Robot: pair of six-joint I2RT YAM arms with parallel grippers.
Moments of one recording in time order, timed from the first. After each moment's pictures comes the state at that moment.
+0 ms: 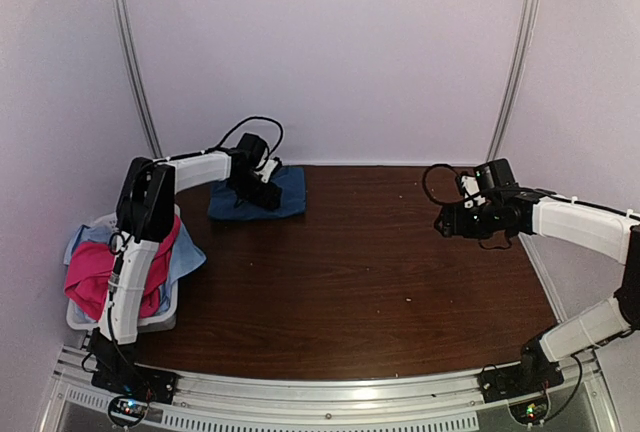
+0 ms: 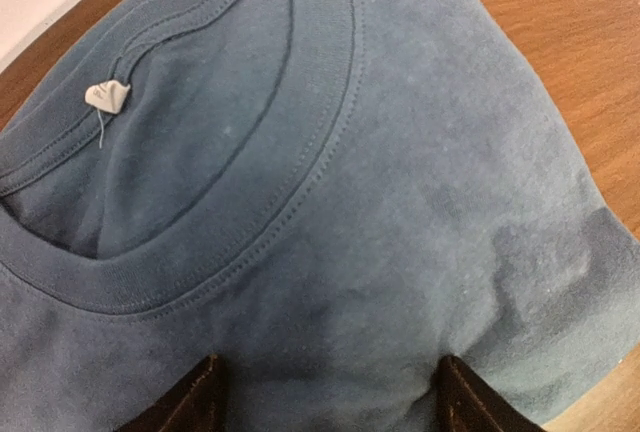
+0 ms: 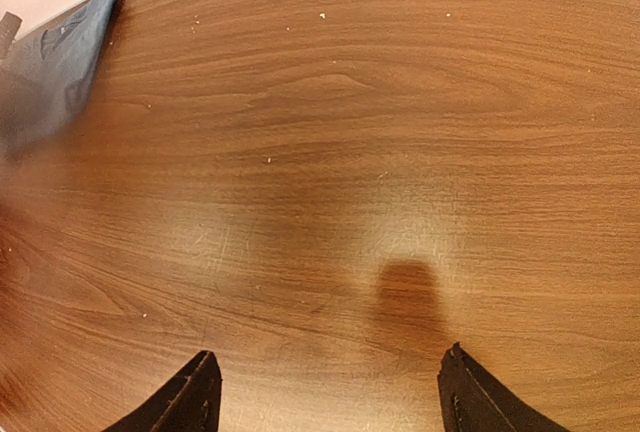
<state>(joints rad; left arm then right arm) -0.43 2.44 1.99 -0.58 0.02 0.05 0.31 1.33 0.86 -0.36 -0.05 0.34</state>
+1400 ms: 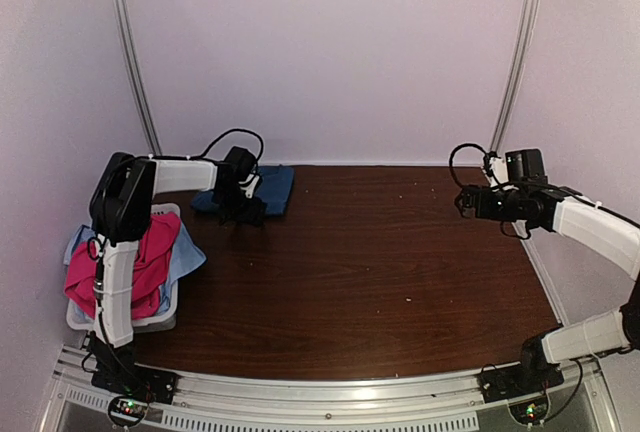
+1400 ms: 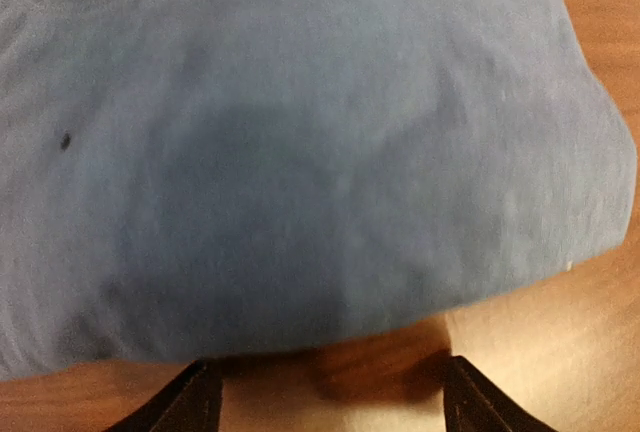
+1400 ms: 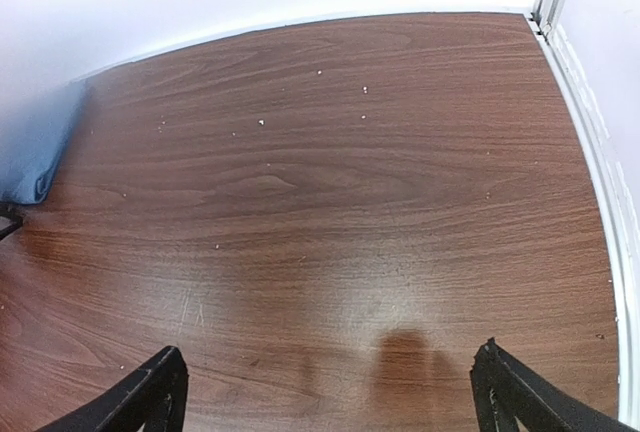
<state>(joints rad) -0.41 2.20 1.61 -0.55 -0.07 -0.08 0.16 1.21 0.86 -0.31 -0.04 0.24</state>
